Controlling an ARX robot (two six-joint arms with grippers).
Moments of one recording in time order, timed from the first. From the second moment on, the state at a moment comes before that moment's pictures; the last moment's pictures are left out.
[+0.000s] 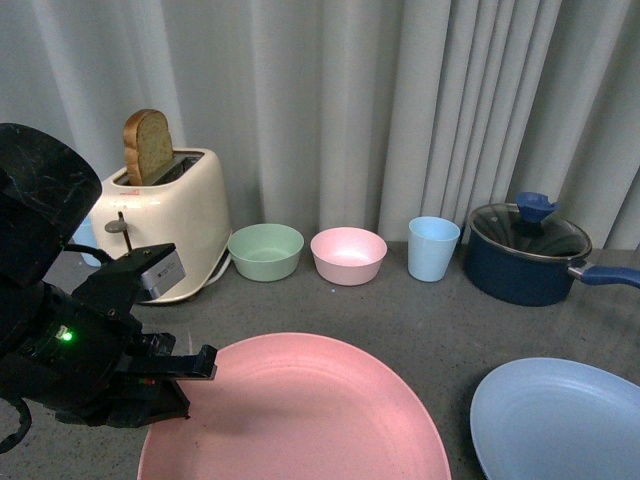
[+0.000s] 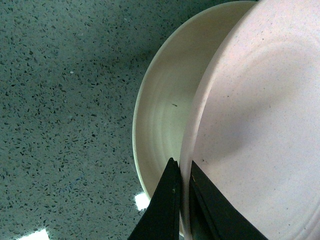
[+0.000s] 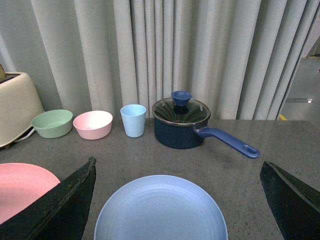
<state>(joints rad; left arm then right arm) -0.18 1.85 0.95 -0.13 0.27 -0.06 0.00 0.00 0.01 0.00 0.00 0.00</state>
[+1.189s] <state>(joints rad) 0.00 1.51 0.75 0.32 0.19 -0.06 0.00 0.00 0.01 0.00 0.00 0.00</state>
